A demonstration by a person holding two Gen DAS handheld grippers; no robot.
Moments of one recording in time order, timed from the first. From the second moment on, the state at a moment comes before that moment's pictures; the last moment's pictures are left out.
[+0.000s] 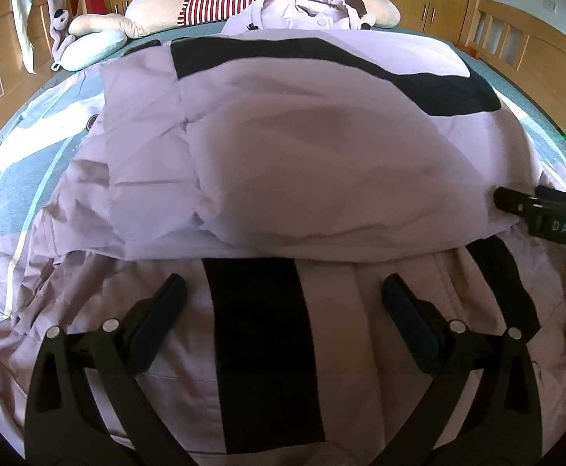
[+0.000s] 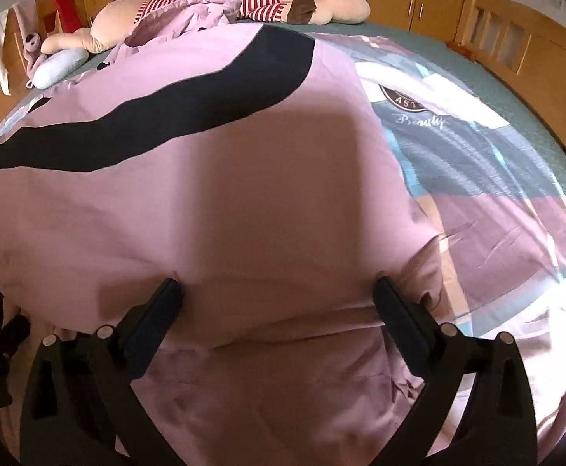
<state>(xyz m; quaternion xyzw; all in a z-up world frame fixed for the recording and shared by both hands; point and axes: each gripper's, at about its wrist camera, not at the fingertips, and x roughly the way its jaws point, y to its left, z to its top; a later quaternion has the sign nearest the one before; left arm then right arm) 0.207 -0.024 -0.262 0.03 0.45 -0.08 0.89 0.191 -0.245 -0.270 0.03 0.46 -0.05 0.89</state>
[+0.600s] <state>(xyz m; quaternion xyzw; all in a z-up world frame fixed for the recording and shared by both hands) 0.194 0.077 -0.237 0.02 0.47 0.08 0.88 0.175 -0.190 -0.258 -0.04 0.40 0.03 0.92</state>
